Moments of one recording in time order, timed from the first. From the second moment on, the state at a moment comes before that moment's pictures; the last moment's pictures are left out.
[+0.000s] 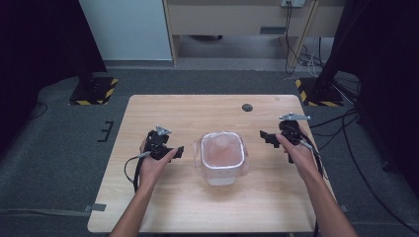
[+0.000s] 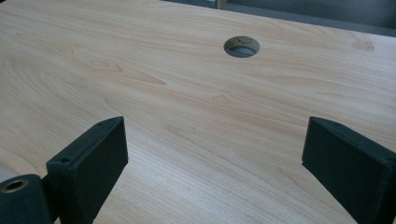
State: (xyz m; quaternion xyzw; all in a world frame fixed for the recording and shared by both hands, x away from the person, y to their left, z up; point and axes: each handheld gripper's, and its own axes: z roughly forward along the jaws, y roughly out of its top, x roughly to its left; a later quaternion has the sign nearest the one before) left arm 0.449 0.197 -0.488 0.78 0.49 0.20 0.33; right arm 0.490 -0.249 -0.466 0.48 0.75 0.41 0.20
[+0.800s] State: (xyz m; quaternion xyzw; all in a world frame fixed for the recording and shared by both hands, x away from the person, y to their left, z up) left arm 0.475 0.188 -0.525 0.80 0.49 0.20 0.29; right arm 0.514 -0.254 -0.517 0.53 0.74 0.37 0.19
